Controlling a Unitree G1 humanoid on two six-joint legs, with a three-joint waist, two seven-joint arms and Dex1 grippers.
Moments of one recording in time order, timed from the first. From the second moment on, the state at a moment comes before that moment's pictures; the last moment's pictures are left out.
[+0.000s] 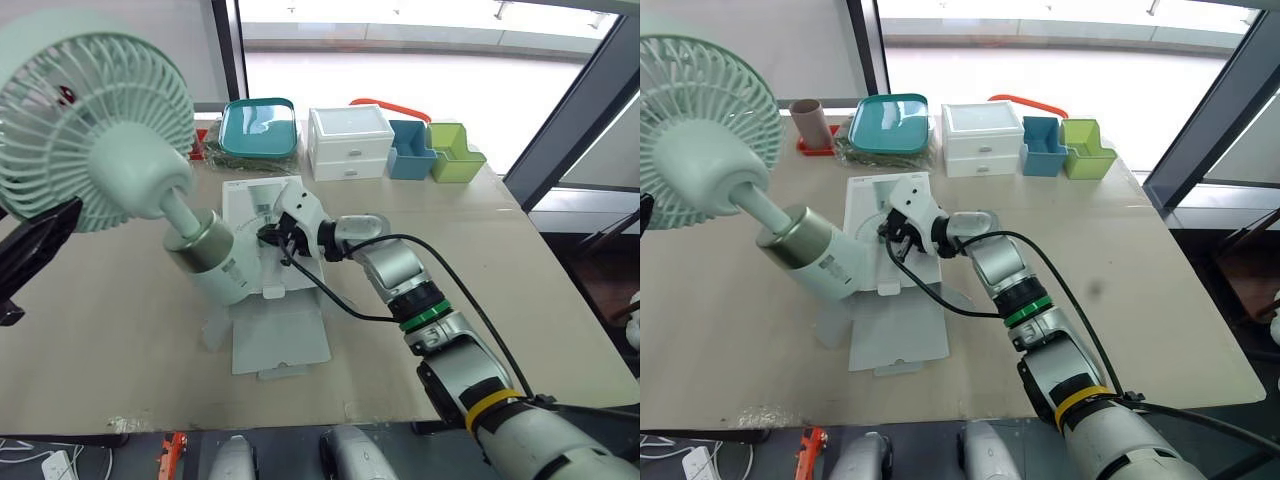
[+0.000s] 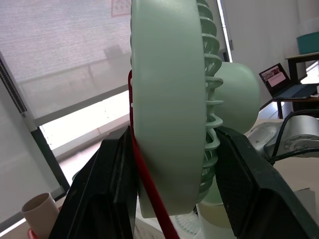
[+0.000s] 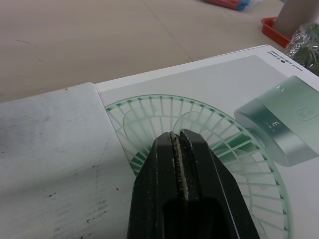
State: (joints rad) left arm 0.26 0.83 1.02 -0.67 -1.16 0.29 -0.72; right arm -0.96 -0.12 0.31 0.45 0.03 0.38 0.82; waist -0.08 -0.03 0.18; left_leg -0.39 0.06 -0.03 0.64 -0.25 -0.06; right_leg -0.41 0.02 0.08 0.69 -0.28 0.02
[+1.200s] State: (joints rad) left arm 0.24 0.55 0.73 -0.56 -0.57 0.31 -0.38; right arm -0.89 -0.15 0.26 0.31 0.14 0.40 0.92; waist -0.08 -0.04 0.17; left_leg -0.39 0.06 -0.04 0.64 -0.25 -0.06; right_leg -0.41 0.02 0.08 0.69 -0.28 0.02
